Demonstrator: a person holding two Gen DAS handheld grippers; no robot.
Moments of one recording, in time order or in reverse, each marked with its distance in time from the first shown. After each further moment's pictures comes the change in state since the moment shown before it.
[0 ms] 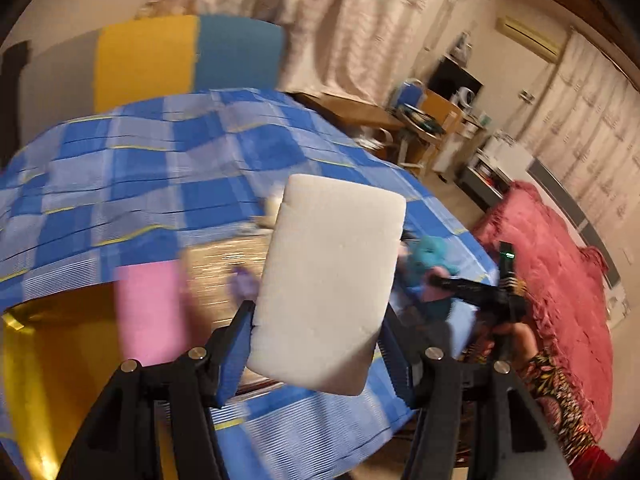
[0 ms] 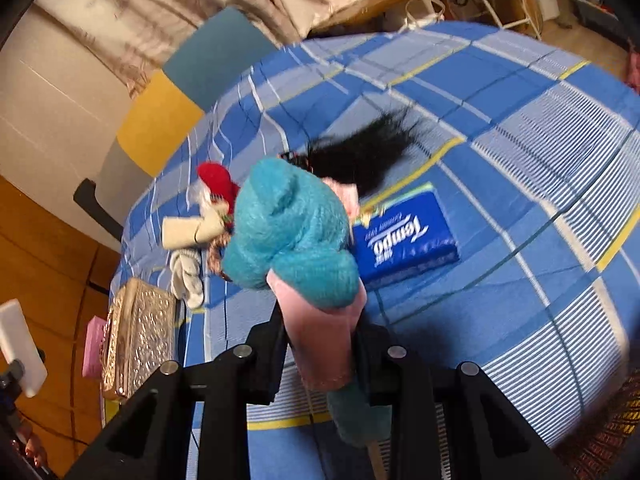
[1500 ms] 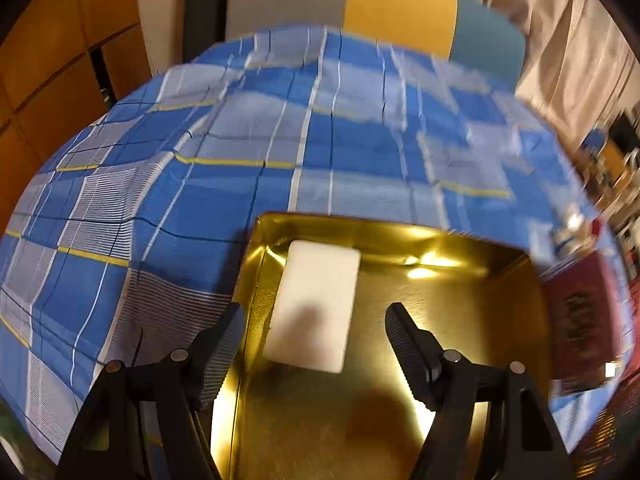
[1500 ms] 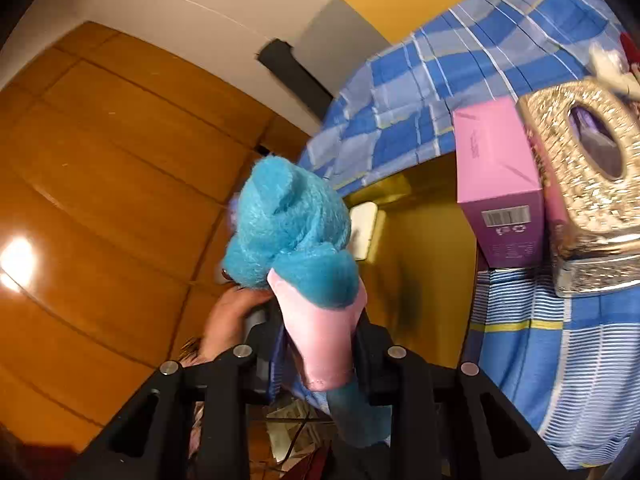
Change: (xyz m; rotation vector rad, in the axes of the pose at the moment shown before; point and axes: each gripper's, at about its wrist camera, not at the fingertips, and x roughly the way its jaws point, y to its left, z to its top) left arm -0.021 0.325 -0.073 -0.370 0.054 0.468; right arm 0.082 0.414 -0.211 -0.273 0.338 0.511
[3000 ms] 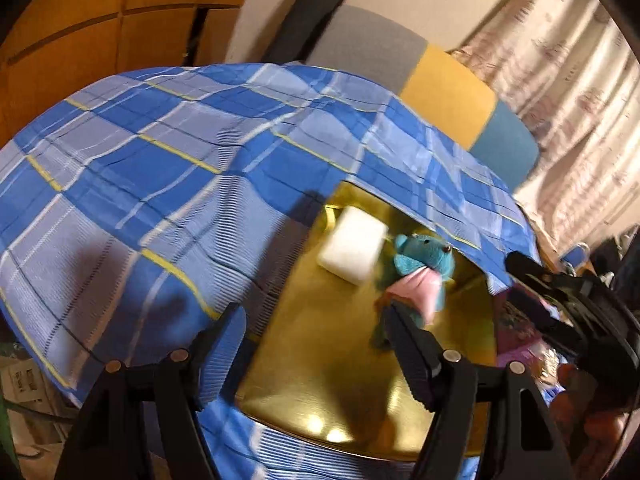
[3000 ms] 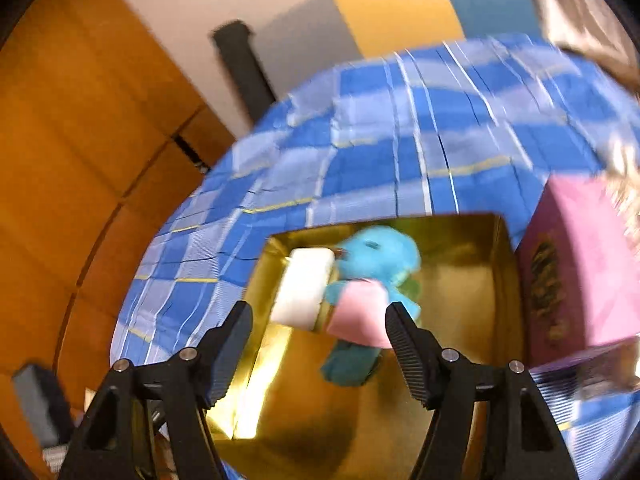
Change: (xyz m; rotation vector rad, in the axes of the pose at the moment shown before) left arm -0.083 0.066 -0.112 -0.337 -0.155 -0.126; right arm 0.089 0.065 0.035 -0.246 -0.098 -0.370
